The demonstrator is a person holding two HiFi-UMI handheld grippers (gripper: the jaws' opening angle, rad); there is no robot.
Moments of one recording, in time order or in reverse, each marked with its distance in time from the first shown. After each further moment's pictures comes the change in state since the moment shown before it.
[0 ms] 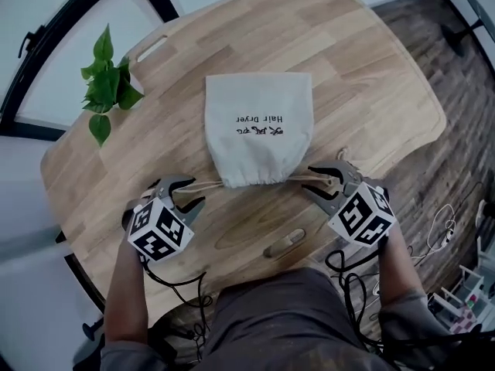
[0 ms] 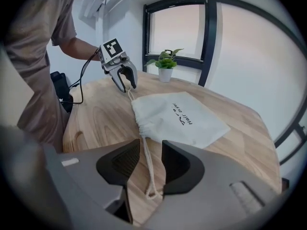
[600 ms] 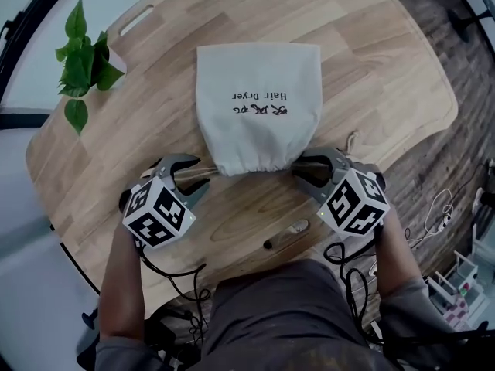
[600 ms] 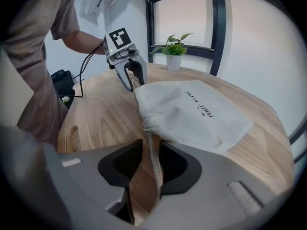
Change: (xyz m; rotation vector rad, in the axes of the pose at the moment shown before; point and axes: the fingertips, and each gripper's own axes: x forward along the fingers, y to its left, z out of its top) left arm 0.037 0.002 0.003 -0.007 -0.019 -0.095; right arm 0.050 0.015 -0.007 -0.027 0.069 0.097
